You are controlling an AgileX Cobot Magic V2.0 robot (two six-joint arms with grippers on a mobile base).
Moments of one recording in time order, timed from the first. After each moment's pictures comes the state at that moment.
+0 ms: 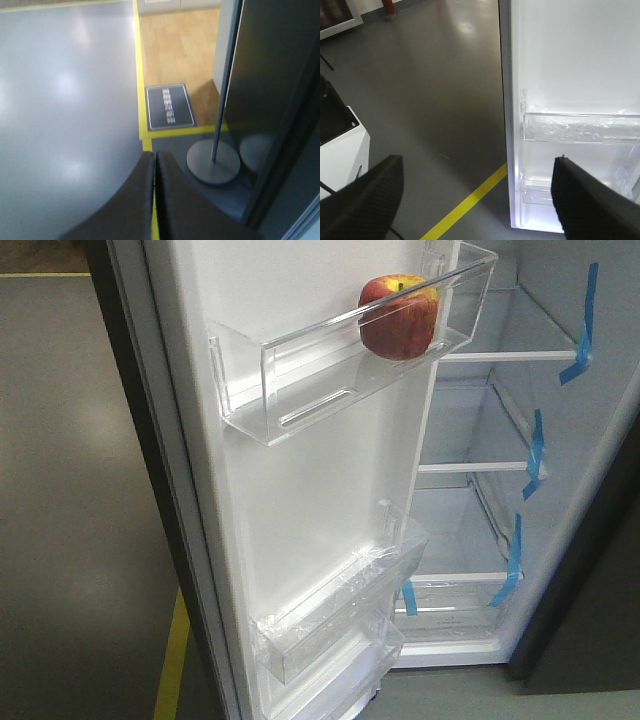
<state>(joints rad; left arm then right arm) 0.04 0.69 -0.67 -0.05 0.51 0.06 0.30 0.08 -0.47 0.64 1.03 -0.49</state>
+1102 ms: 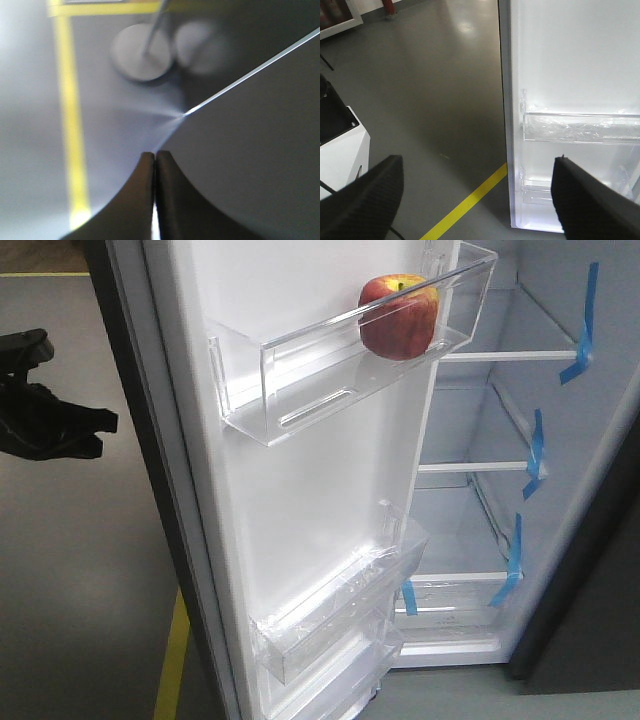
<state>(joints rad) 0.04 1.74 -1.39 -0.47 0.79 0.30 0.30 0.08 -0.47 0.64 1.03 -0.49</state>
